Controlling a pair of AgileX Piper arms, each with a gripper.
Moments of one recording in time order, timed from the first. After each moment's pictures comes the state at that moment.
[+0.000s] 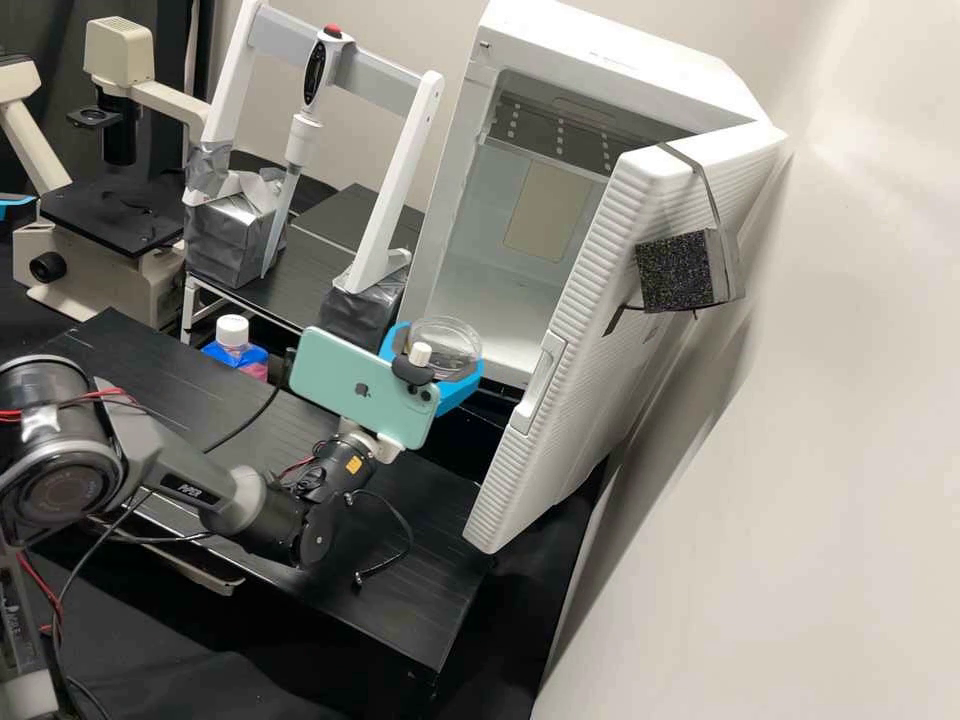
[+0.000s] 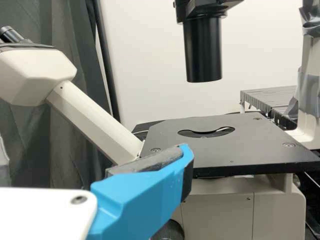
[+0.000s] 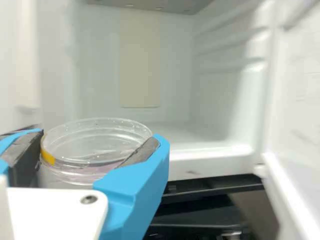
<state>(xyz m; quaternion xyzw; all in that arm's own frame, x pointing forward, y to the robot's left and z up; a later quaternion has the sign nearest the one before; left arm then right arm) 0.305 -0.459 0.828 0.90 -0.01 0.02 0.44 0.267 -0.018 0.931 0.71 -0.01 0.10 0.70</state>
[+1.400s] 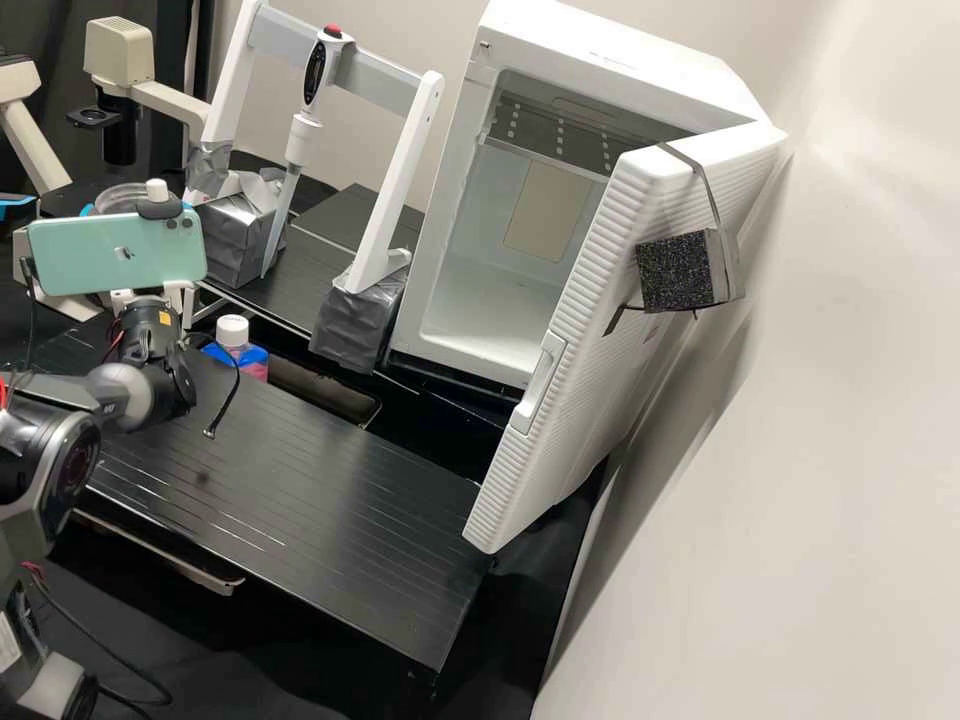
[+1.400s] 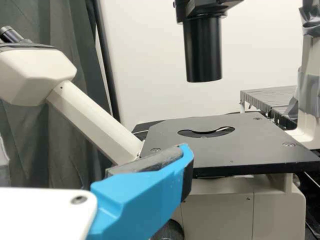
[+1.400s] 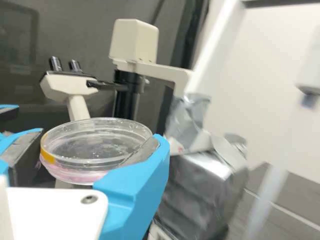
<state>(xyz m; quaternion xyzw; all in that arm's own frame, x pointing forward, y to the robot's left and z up) 0.305 -0.459 0.828 0.90 -0.01 0.02 0.44 0.292 0.181 0.795 0.62 0.36 0.10 0.69</state>
